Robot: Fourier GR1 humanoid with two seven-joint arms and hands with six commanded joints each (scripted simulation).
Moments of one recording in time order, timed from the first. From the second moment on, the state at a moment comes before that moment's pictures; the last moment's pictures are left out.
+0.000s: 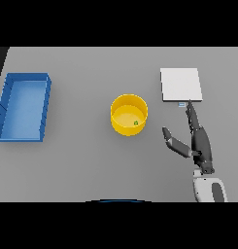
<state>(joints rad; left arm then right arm) -1.45 0.58 -0.59 -0.37 -0.44 -0.07 0.10 0.10 -0.06 0.09 -1.66 0.20 -0.05 -0.15</state>
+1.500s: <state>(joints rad) -0.54 0.87 -0.59 -1.21 0.12 0.32 0.61 0.12 -0.08 0.11 -1.67 0.25 -0.05 -0.17</state>
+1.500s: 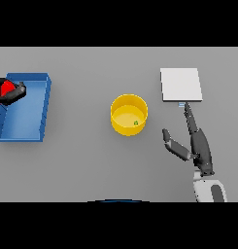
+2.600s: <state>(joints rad) -0.55 0.87 -0.57 -1.24 0.21 0.27 0.53 -0.11 -0.28 0.25 -1.64 0.50 0.14 -0.06</state>
